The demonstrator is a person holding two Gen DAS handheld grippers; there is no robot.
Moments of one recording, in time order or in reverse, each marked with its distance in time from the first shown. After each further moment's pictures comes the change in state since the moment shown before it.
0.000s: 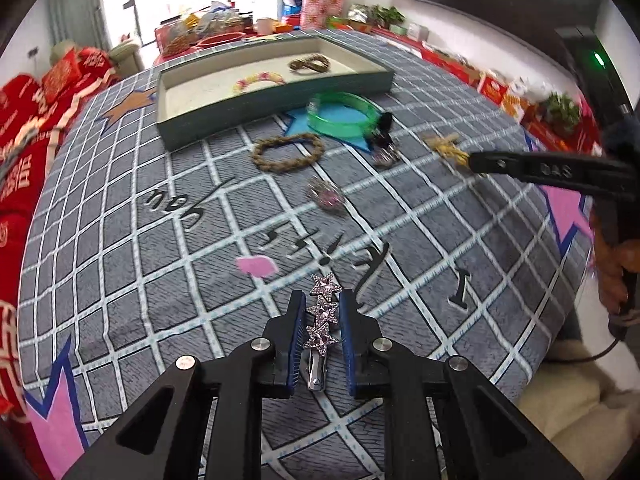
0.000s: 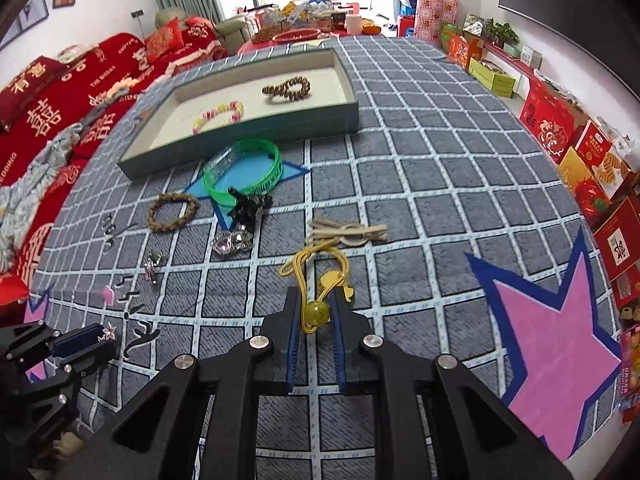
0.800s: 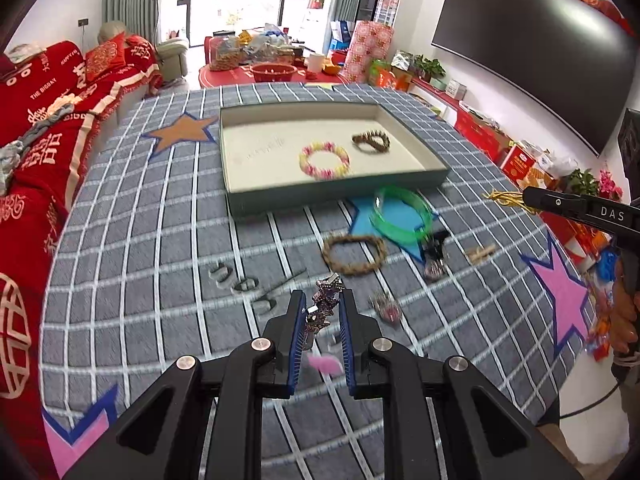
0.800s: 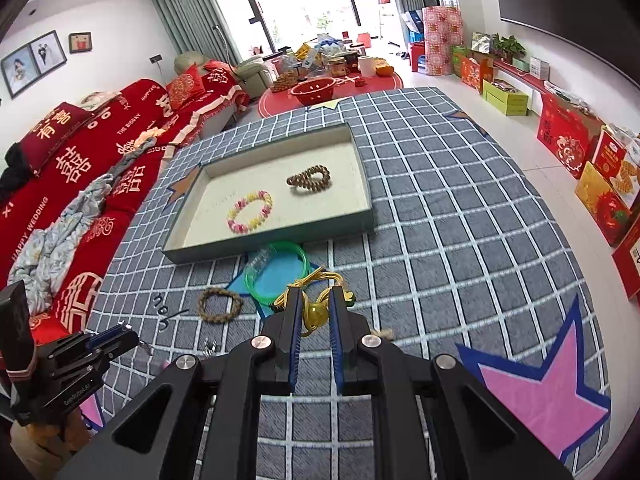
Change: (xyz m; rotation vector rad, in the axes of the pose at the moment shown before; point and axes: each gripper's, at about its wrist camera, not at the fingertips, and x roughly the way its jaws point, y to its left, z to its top) left arm -0.021 0.049 0.055 -0.155 -0.137 0.036; right arm -0.038 -0.009 0.071 0.046 -0.128 0.139
